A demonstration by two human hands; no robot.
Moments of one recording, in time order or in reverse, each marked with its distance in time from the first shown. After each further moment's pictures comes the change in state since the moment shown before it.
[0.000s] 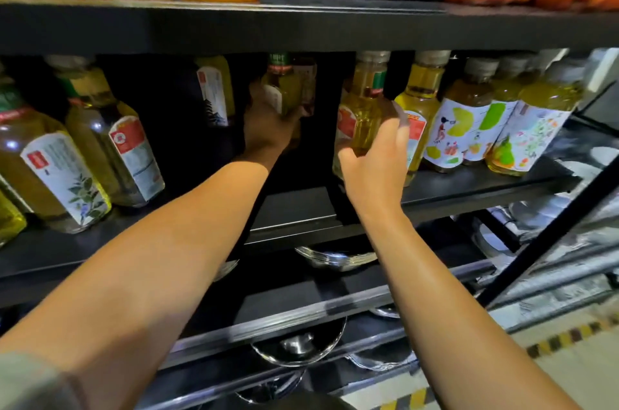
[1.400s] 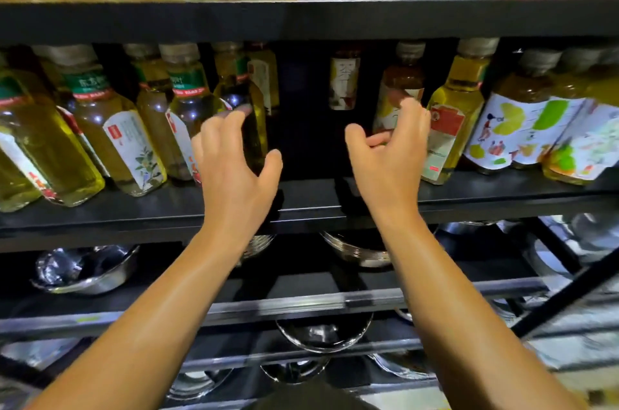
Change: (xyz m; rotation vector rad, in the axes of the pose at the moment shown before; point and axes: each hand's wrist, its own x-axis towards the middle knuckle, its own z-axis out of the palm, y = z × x) left_hand -0.141 -0.003 -0.114 0.231 0.294 0.233; right_hand -0.018 -0.019 -0.007 0.416 -0.006 -0.095
